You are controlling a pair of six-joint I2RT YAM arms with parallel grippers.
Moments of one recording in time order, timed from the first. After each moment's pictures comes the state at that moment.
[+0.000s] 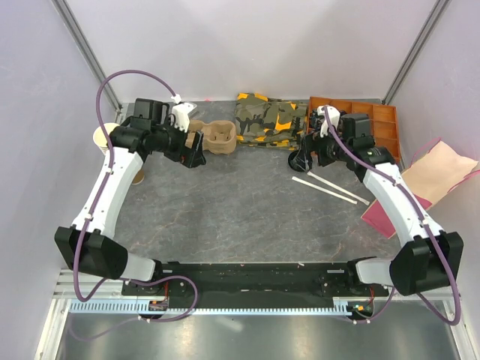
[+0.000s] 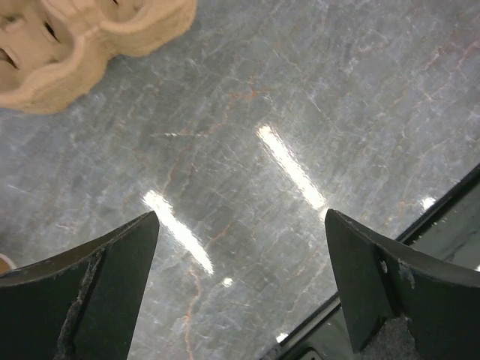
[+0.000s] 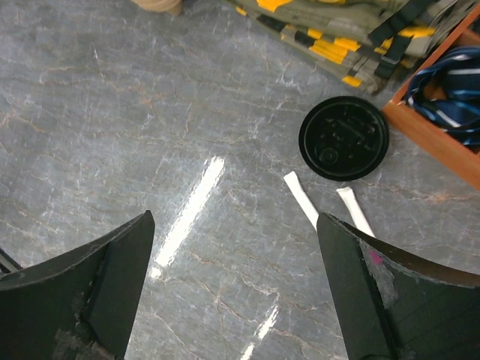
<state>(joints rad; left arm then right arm) -0.20 1.41 1.47 -0.93 0.44 0.22 0.18 1.30 1.15 -0.49 -0.42 -0.04</state>
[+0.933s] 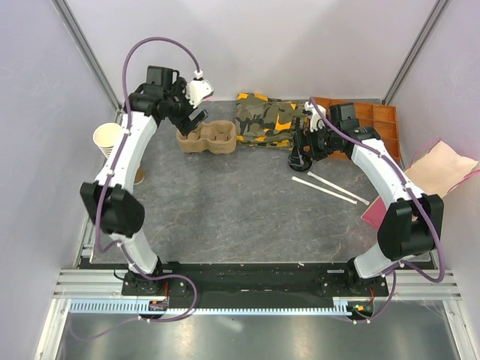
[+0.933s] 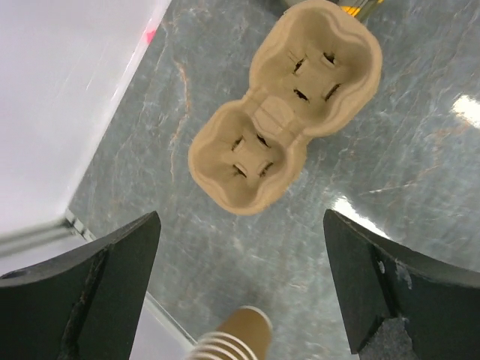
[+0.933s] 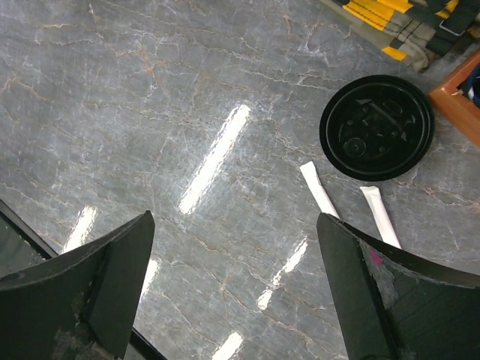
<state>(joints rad) -0.19 1.75 1.86 -0.86 0.24 0.77 0.19 1.56 1.35 -0.67 -0.49 -0.10</state>
